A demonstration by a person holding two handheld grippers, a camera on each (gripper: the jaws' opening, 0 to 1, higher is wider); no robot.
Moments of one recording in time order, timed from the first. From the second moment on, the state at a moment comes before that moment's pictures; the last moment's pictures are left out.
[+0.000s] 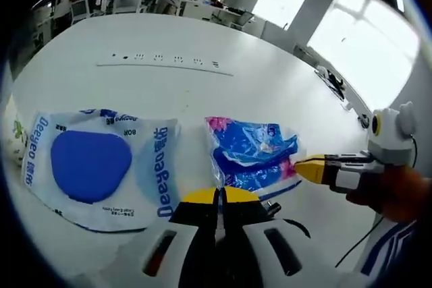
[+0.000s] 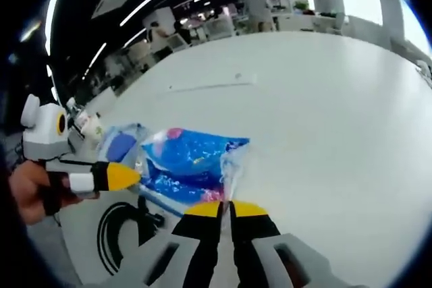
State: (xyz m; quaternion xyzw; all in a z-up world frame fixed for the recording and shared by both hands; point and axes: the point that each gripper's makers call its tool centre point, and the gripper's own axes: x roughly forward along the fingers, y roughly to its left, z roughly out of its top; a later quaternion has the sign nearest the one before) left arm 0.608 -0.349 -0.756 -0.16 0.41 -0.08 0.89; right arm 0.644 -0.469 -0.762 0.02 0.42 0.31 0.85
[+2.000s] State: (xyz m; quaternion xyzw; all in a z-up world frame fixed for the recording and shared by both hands) left arm 0.500 -0.288 -0.734 -0.18 0.39 -0.05 0.90; right arm 0.591 -0.483 -0.738 0.02 0.41 0.29 0.87
